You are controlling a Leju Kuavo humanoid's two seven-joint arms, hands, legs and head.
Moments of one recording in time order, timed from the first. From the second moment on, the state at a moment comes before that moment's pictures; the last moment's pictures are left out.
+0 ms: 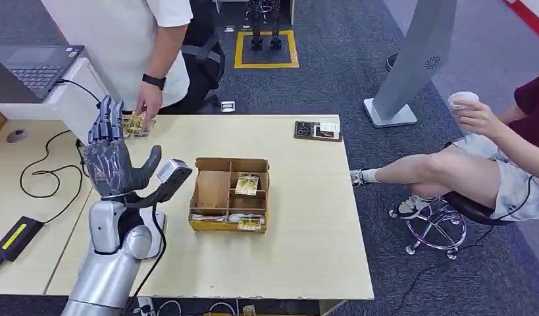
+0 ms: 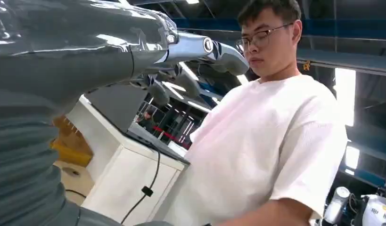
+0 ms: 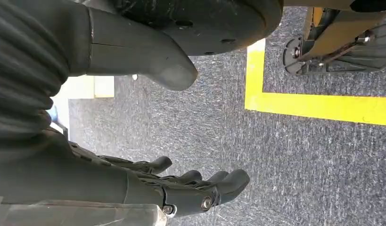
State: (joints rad) left arm -0.38 -0.03 -0.21 -1.35 -1.20 0.66 0.13; right arm -0.13 0.11 1.56 -0.07 -1.36 -0.60 -0.03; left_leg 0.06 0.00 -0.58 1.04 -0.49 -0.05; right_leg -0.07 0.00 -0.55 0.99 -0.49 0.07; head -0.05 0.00
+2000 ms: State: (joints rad) left arm 0.04 0.19 -0.49 -1.69 -1.25 0.55 -0.03; right arm -0.11 0.11 1.54 -0.06 -1.48 -0.60 -0.12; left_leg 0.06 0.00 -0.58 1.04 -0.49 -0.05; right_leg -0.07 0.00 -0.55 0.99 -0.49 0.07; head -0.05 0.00
